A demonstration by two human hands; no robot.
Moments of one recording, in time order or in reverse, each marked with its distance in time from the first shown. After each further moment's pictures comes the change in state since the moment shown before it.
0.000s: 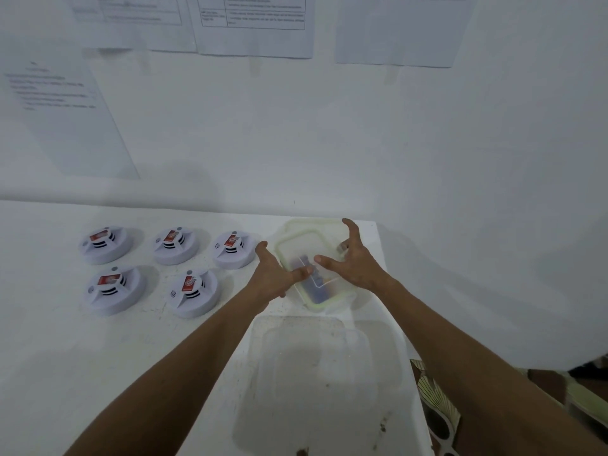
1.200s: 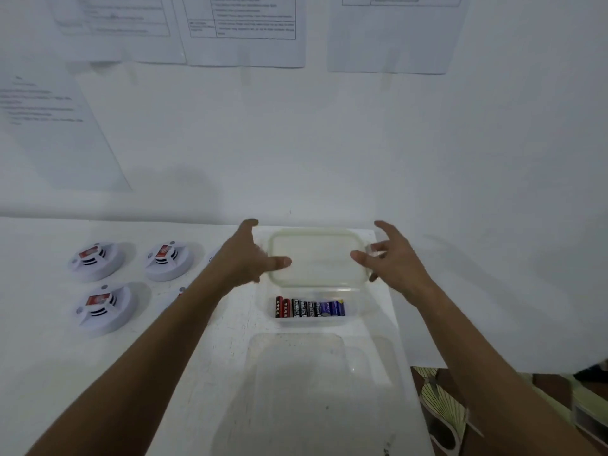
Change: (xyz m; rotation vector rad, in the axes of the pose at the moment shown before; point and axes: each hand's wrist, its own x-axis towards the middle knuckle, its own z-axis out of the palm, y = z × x) left_hand -0.007 0.060 -0.060 0.358 -0.001 0.124; right_hand -0.021 -0.008 -0.058 0.077 0.226 0.059
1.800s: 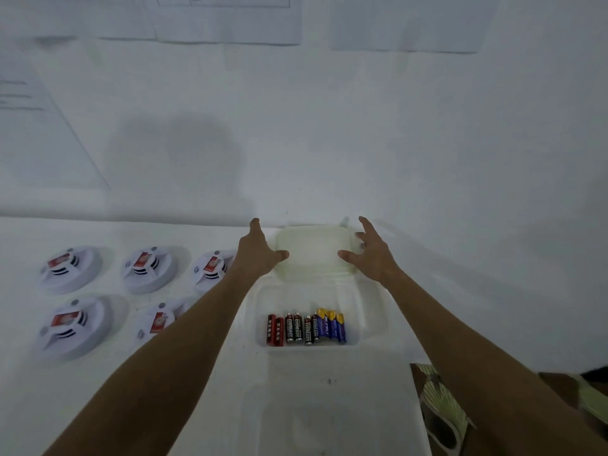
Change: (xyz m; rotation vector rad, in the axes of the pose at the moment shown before) left_hand 0.122 -0.029 0.059 0.012 0.108 -0.127; right_hand 0.121 0.065 0.043 -0.081 -0.110 0.049
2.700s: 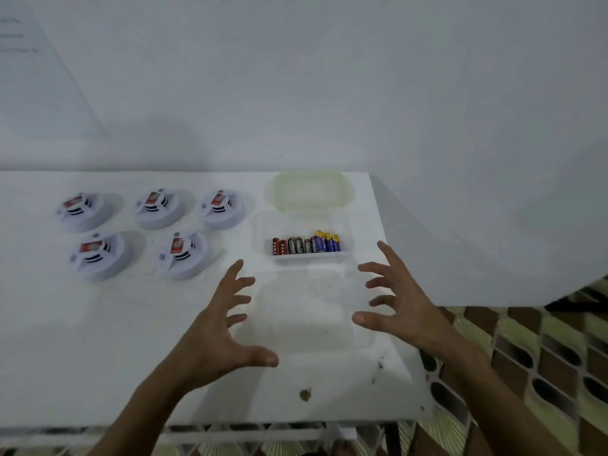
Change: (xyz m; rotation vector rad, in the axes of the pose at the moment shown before) left_hand -0.264 -0.104 -0.050 -0.253 -0.350 0.236; right_hand -0.274 0.010 -0.001 0.166 -0.189 -0.099
